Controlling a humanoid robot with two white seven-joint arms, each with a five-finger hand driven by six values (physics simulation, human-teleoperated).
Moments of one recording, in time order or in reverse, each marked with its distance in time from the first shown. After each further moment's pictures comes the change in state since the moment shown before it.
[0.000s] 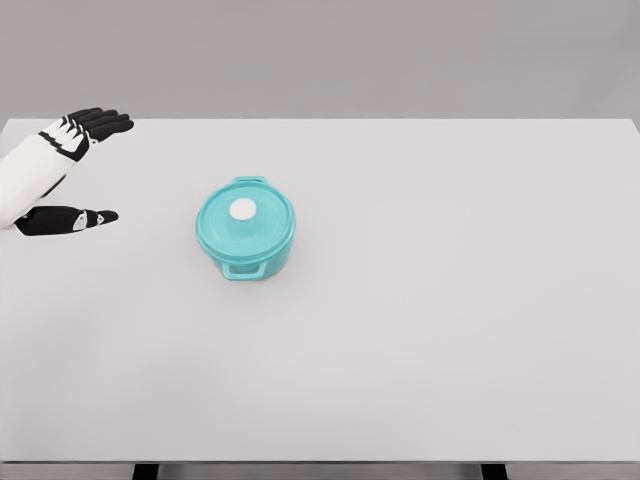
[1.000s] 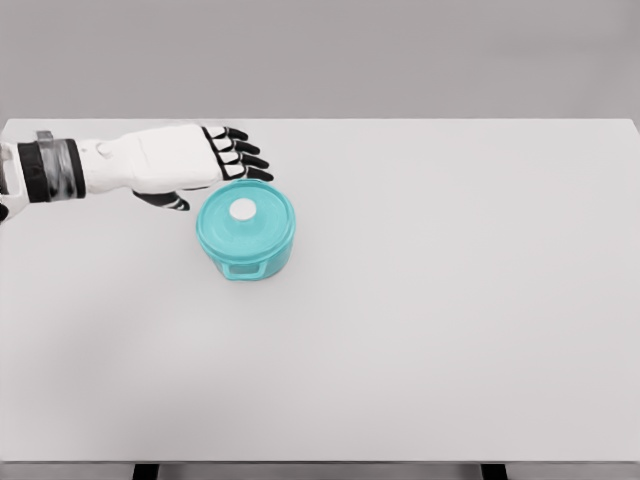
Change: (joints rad) left arm -0.761 0.006 -0.734 0.093 -0.230 -0.002 -0.312; right arm 0.003 0.000 0.000 0.001 0.000 0.000 0.000
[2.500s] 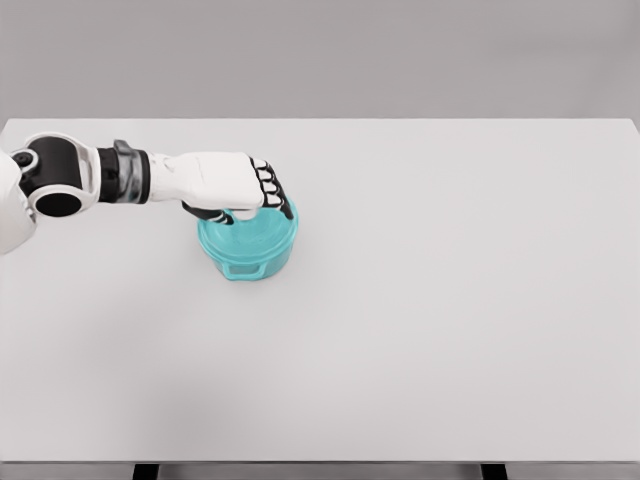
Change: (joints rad) left arm -0.166 -0.129 -0.285 0.164 -0.012 0.000 0.002; right arm 0.000 0.000 0.000 0.000 0.000 0.000 0.000
